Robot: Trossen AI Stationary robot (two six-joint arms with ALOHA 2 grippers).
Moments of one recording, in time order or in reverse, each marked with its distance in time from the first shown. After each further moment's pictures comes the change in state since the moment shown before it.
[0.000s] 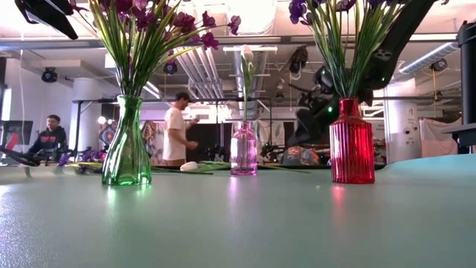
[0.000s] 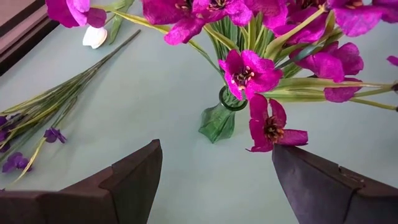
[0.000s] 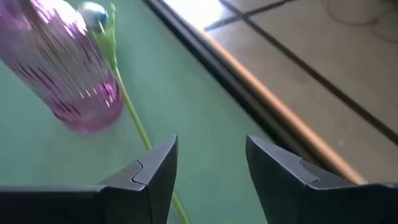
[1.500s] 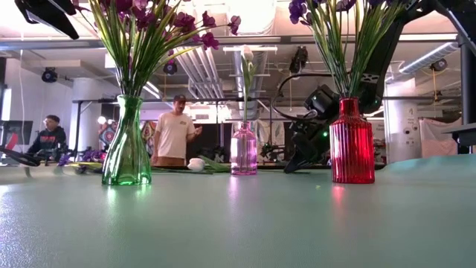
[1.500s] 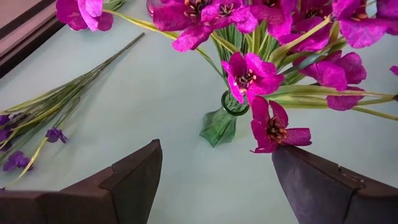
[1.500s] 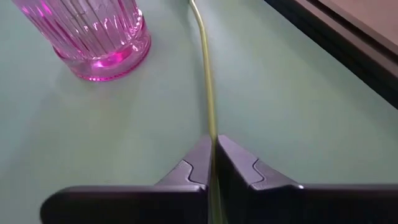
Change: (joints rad) left arm 0.000 0.000 0.001 0.000 -0.019 -0.024; right arm 0.039 0.249 0.003 0.131 -0.095 0.005
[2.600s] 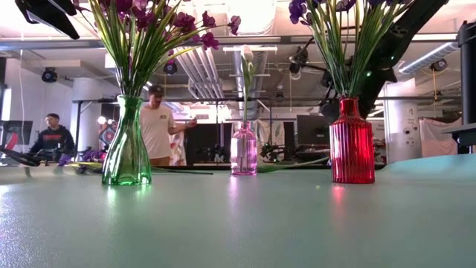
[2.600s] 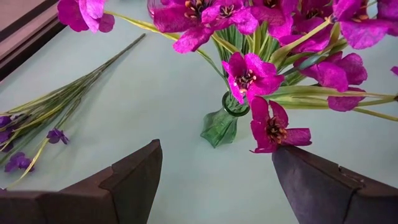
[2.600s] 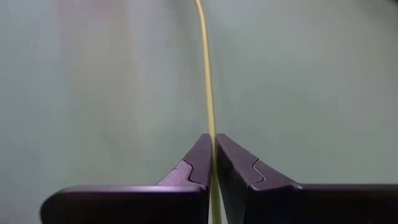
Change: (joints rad) left arm 0.000 0.000 0.000 0.000 -0.004 0.003; right arm 0.001 -0.437 -0.001 -0.796 0.134 0.188
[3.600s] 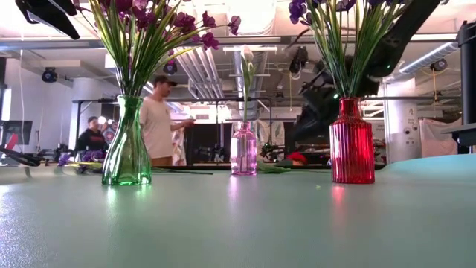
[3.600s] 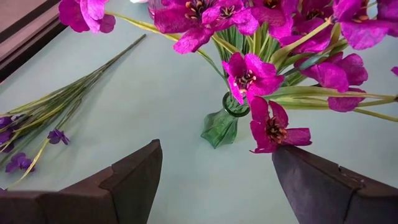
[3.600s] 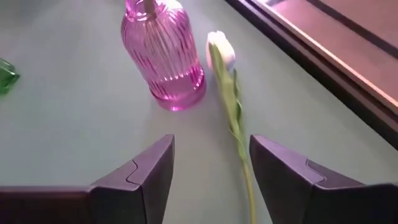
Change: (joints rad) left arm 0.000 0.000 0.000 0.000 -0.003 0.000; right arm 0.025 0.064 -0.016 0.464 -0.190 -0.079
